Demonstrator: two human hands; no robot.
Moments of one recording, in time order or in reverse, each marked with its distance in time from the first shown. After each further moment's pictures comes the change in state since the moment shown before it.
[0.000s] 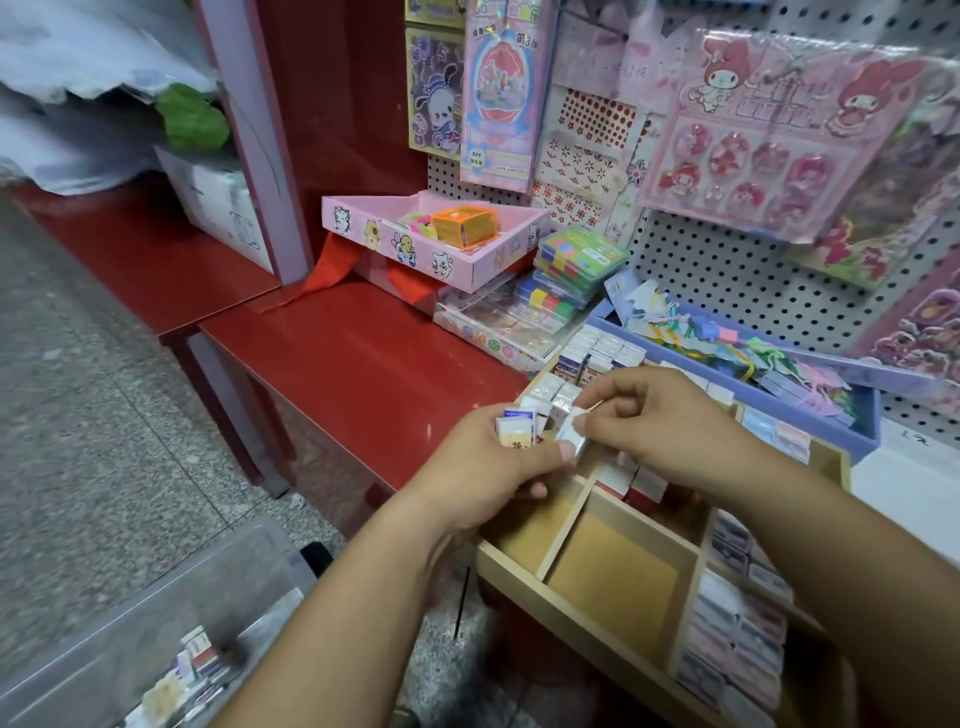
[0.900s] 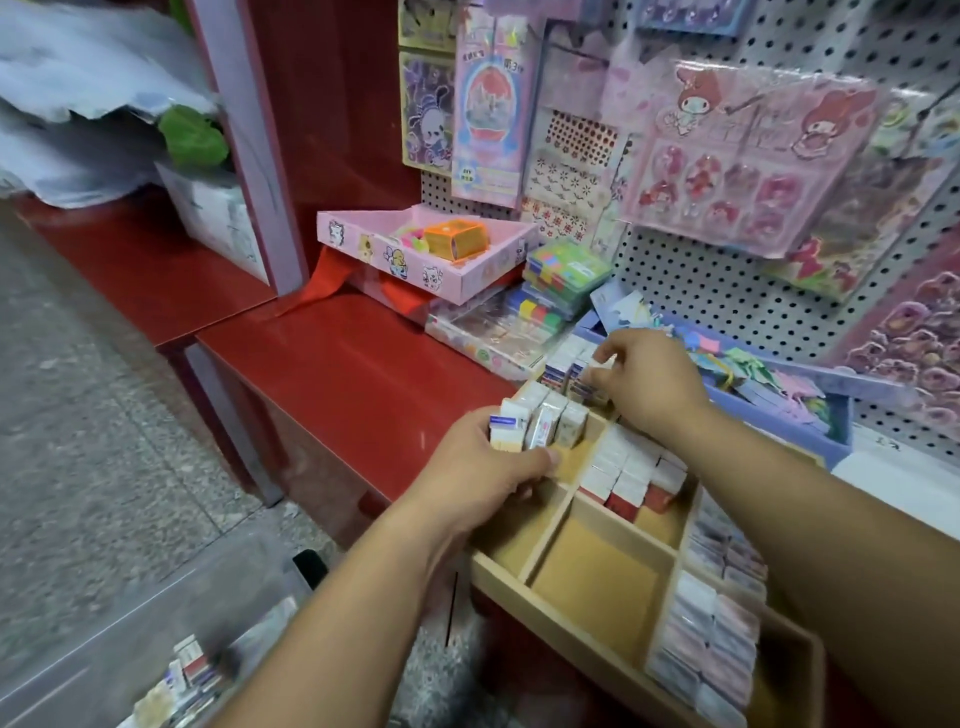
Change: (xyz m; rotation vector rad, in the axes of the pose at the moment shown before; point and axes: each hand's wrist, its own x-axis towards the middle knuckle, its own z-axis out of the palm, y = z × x) left_hand 0.006 -0.005 0.006 0.071 0.117 0.019; right_hand 0.069 0.029 -0.022 -0.532 0.404 -0.055
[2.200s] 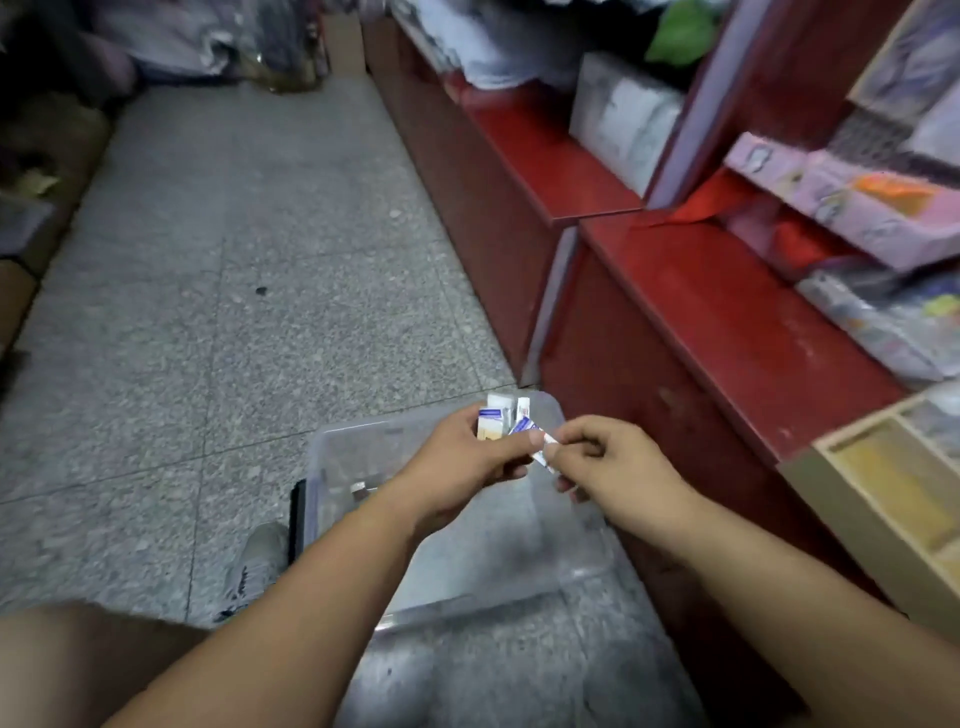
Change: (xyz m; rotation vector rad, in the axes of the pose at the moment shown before) left_hand -0.218 -0.114 -0.242 -0.293 0.503 -0.053; right_hand -0.226 -0.256 0.170 0.609 -0.855 -0.205
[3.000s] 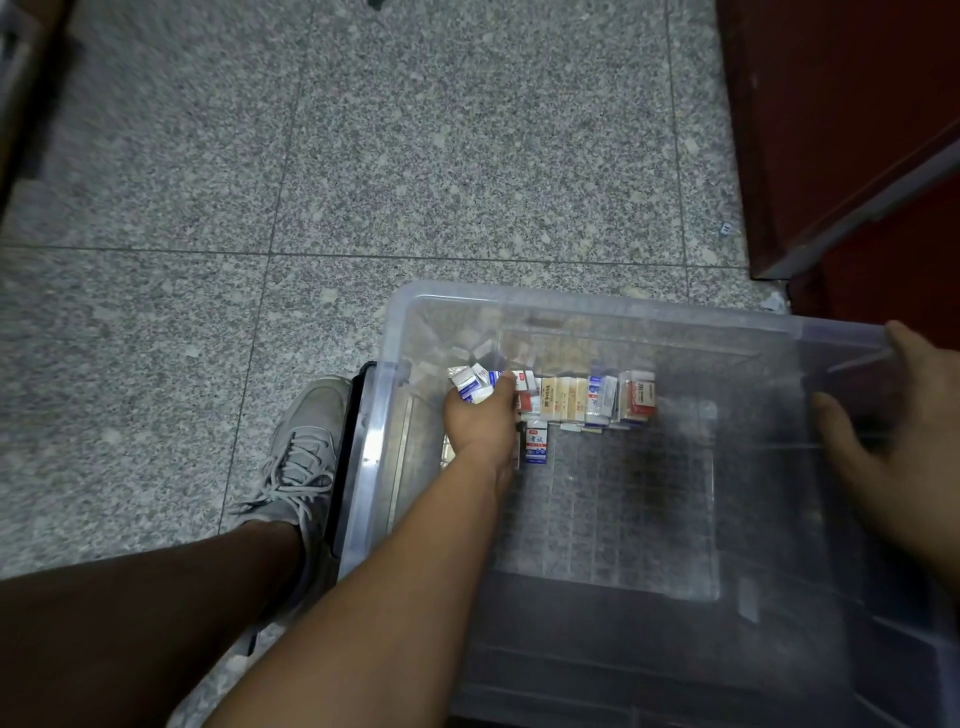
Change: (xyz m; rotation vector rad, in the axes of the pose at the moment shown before) left_hand 0.155 -0.265 -0.176 -0.393 1.111 -0.344; right_hand 0.213 0.189 0.035 -0.828 0.174 -0.136
